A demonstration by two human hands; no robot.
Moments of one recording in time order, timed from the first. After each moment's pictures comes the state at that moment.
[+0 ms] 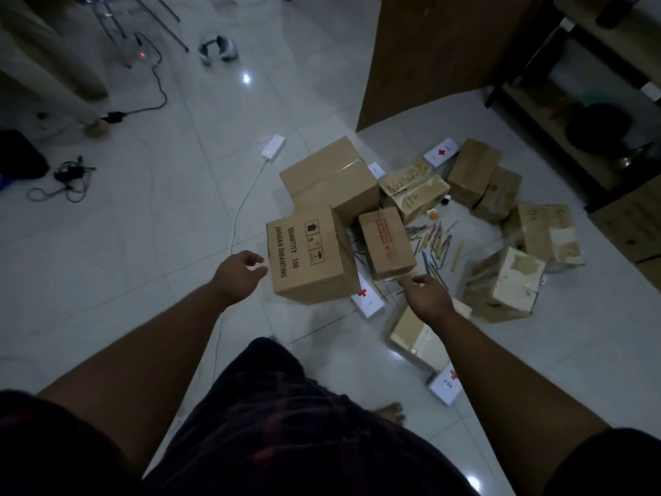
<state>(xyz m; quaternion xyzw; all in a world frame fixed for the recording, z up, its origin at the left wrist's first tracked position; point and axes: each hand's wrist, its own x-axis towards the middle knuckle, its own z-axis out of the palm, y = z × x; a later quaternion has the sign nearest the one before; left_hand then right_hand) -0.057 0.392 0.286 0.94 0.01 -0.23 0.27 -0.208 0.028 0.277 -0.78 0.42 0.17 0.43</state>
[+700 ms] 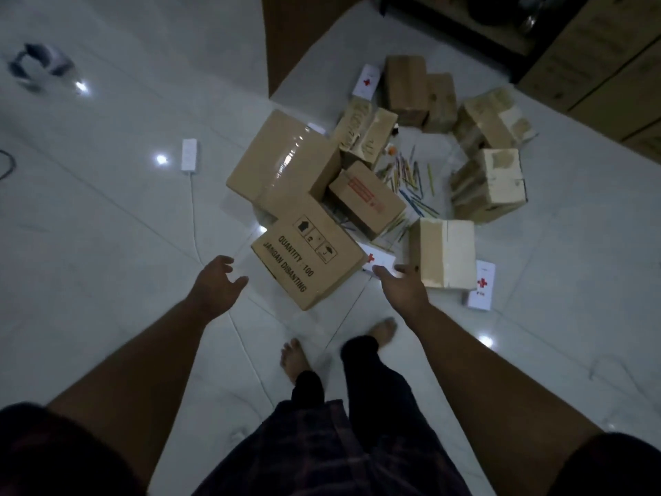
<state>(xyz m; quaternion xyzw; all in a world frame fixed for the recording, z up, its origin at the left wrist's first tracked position) 0.170 0.480 0.207 0.91 -0.18 -0.33 0.17 -0.103 0.224 0.220 -0.54 0.65 0.06 0.53</state>
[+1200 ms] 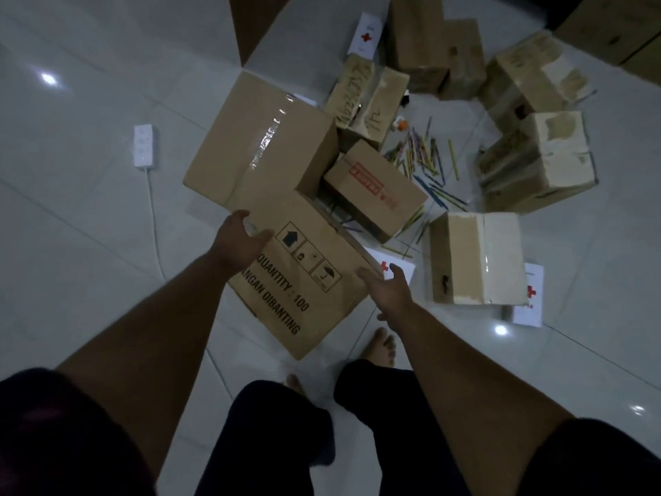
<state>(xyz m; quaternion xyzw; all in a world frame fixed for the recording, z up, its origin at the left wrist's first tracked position) 0.272 0.300 -0.021 0.88 -0.19 -0.37 0.23 -0.009 0.170 -0.032 -0.42 0.67 0.05 0.61</state>
